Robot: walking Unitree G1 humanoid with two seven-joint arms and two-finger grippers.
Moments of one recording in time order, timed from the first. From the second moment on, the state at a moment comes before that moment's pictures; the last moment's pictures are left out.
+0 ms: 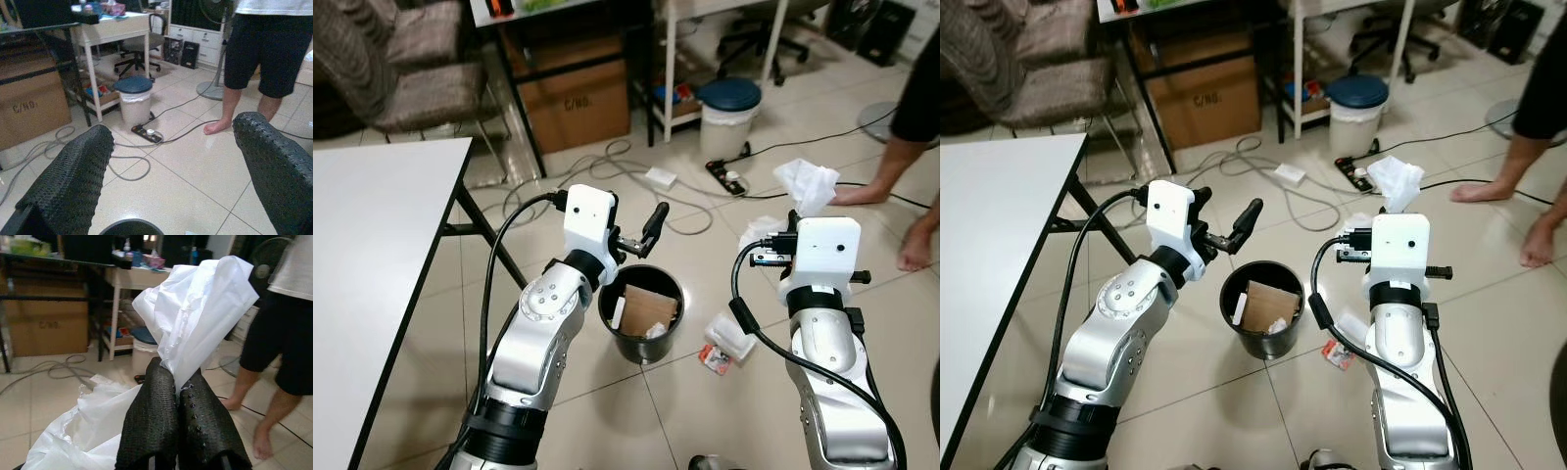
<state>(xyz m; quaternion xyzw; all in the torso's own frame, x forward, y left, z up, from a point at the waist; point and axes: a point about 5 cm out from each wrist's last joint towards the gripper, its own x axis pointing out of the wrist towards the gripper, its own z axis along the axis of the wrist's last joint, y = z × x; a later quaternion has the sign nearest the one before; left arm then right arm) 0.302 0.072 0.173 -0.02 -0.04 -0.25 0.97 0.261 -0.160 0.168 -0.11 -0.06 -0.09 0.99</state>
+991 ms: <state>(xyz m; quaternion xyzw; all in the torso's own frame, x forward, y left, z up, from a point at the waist) 0.299 0.067 0.170 -0.02 -0.03 -0.27 0.96 0.261 -0.162 0.162 -0.12 -0.05 -0.09 0.99</state>
